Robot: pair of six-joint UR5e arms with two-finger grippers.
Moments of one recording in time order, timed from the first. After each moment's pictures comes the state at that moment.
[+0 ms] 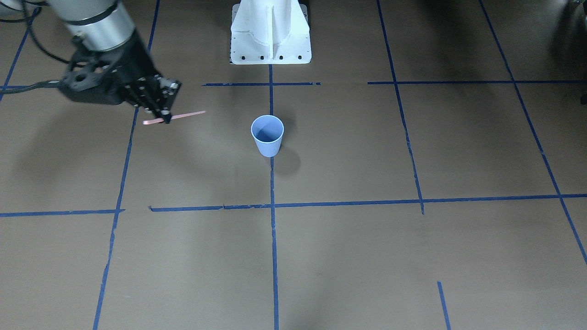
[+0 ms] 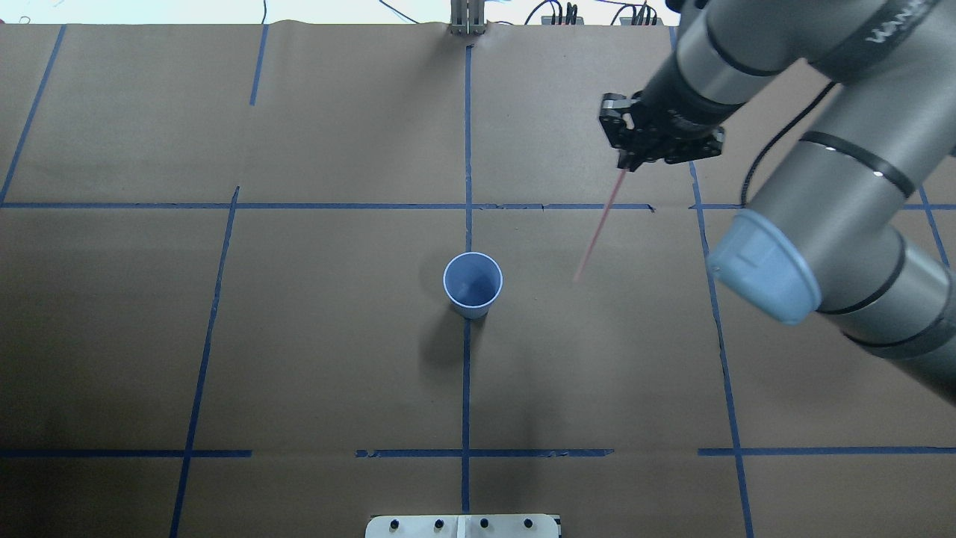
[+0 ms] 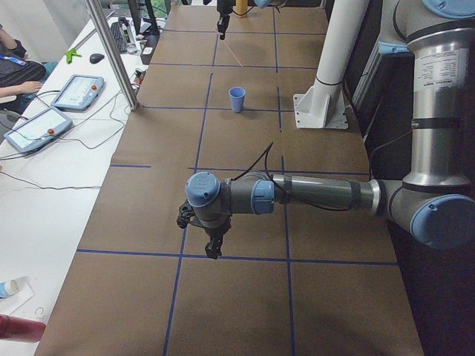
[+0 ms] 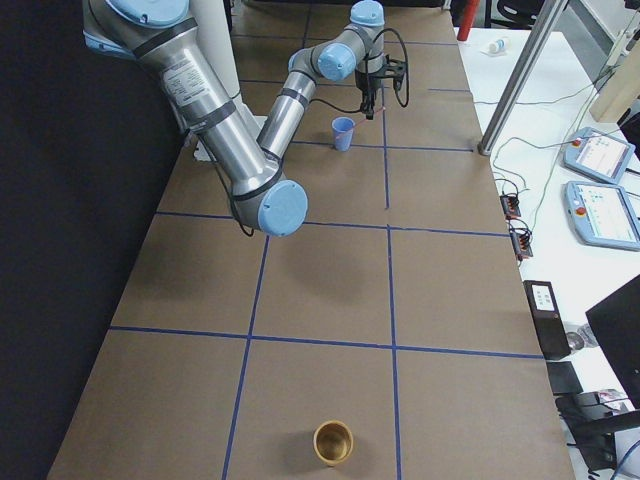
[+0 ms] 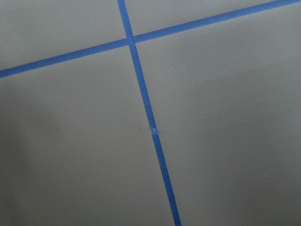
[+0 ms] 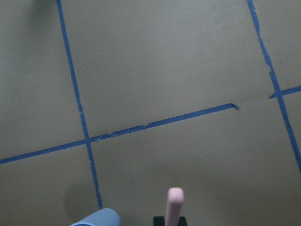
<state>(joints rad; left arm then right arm) -1.50 -1.49 -1.70 -1.47 -2.38 0.24 0.84 -0.90 2.00 -1.89 2.06 1.28</state>
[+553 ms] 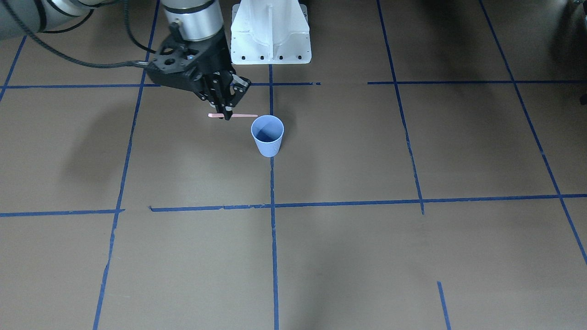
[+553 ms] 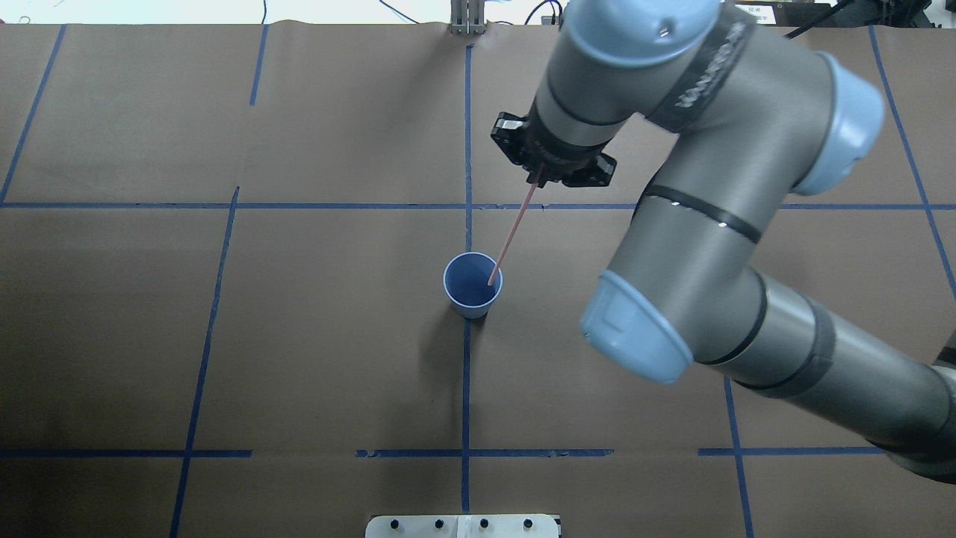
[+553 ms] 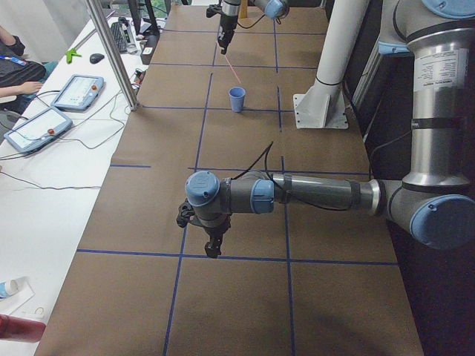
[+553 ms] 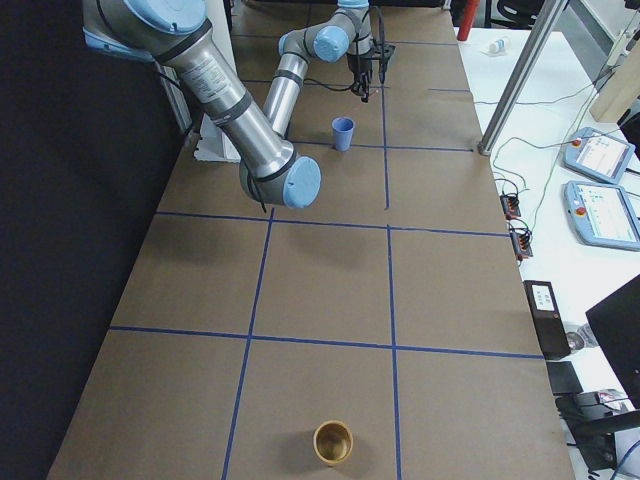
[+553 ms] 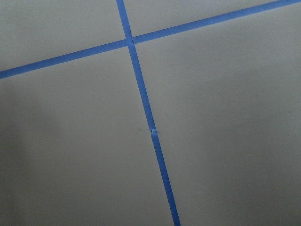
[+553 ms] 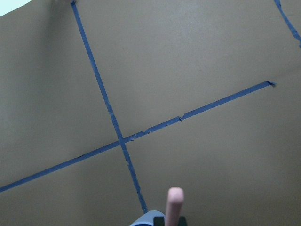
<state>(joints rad) -1.50 -1.49 -1.71 -1.47 -2.38 0.24 0.67 -0.74 1.89 -1.90 1.84 1.51</state>
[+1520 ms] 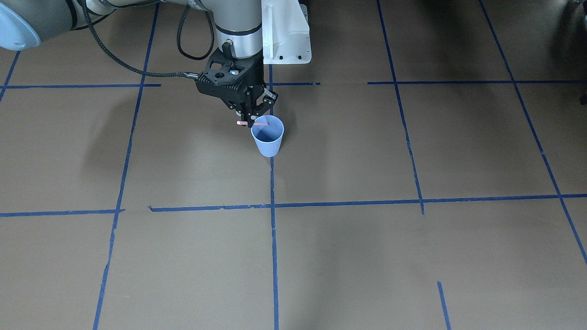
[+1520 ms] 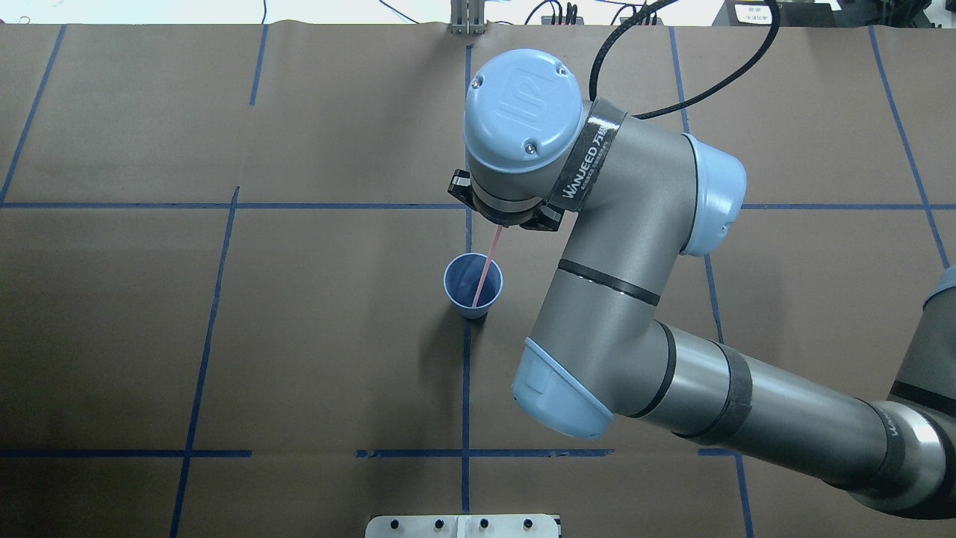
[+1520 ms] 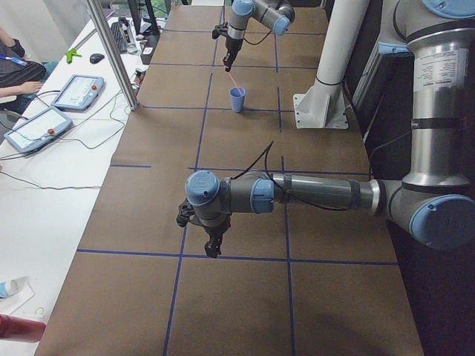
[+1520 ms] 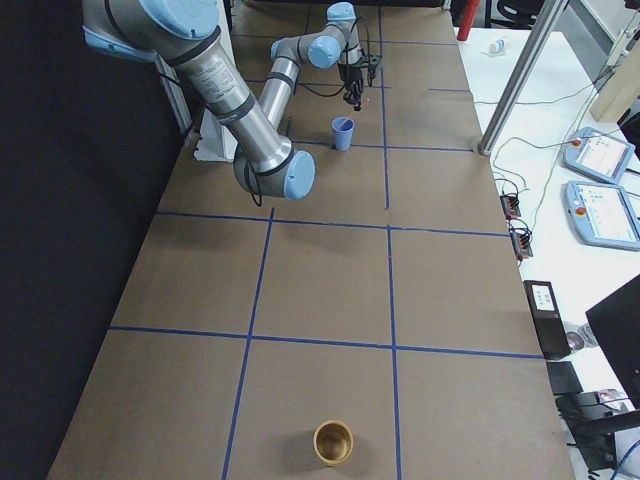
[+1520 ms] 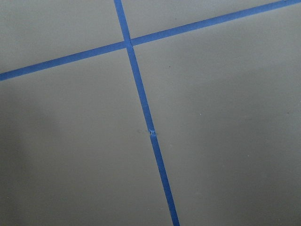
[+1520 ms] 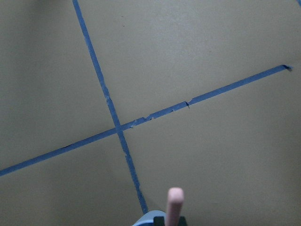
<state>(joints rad) -1.50 -1.49 -1.71 -1.47 -2.38 0.24 0.56 -0.73 1.80 -1.86 1.72 1.54</state>
